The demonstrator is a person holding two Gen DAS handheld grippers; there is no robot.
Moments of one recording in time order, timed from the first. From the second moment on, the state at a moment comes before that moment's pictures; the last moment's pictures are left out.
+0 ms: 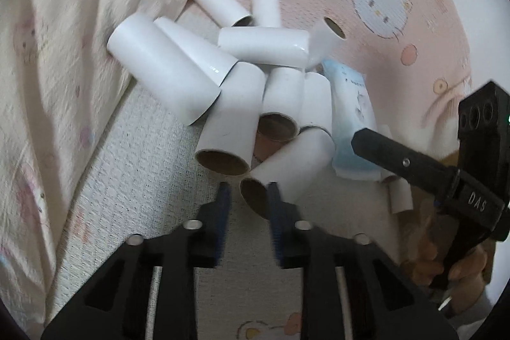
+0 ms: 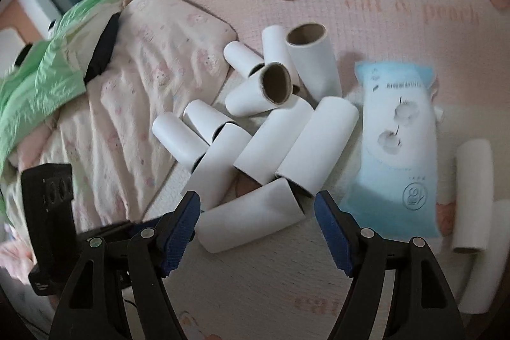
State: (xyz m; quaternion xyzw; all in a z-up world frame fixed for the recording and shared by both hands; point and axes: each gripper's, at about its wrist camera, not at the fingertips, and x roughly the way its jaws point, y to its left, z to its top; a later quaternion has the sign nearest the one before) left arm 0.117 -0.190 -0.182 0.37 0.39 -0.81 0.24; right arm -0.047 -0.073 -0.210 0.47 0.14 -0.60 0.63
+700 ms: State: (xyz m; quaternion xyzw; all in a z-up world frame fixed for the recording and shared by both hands) left arm 0.104 -0.179 -0.179 0.38 0.40 -0.81 0.20; right arm -0.027 -0.081 -0.222 0.46 0.21 -0.58 0.65
